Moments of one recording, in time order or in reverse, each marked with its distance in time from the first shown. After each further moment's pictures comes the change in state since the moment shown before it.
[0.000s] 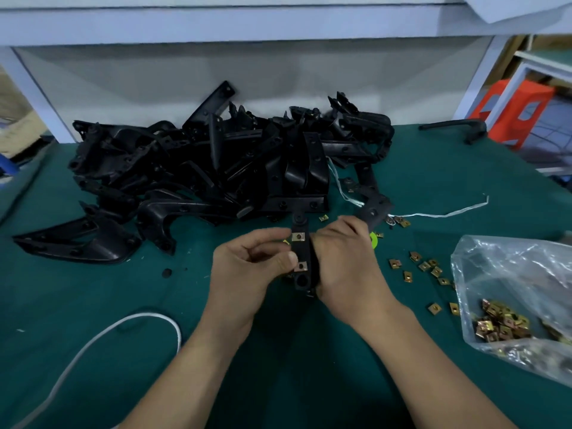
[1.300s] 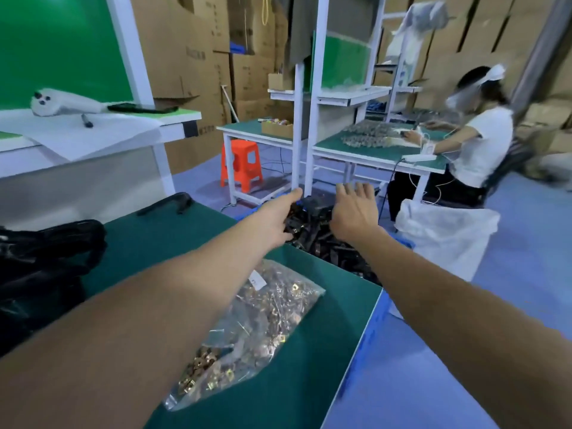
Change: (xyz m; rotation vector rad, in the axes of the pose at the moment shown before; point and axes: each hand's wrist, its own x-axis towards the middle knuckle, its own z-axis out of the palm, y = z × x) left_hand -0.047 0.070 0.493 0.086 -0.909 -0.556; right_hand -0.237 0.336 -0.256 -0.617 0.103 1.098
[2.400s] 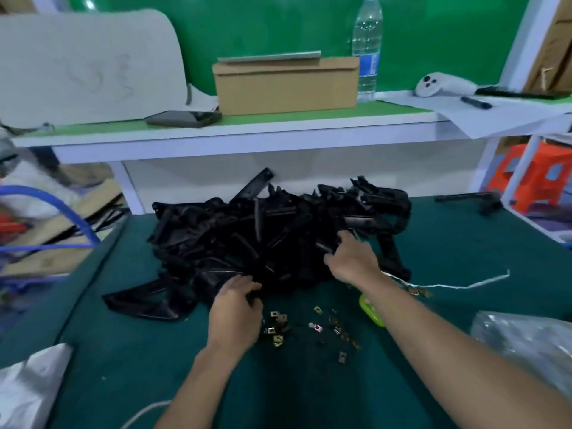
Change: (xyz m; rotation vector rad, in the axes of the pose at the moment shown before) left_hand -0.335 -0.180 -0.440 0.898 1.310 0.044; right_hand -0.161 -0.517 -0.017 0.731 -0.640 -0.576
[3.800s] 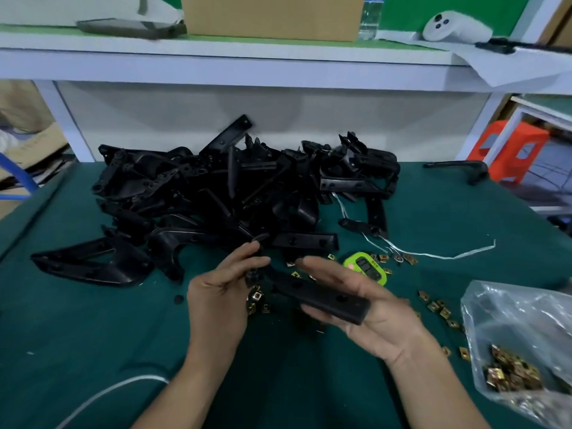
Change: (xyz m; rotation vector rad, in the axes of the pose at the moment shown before) left_hand -0.042 0.020 0.027 -0.988 0.134 0.190; right_hand -0.120 0.065 0.020 1.534 -0.693 -0.110
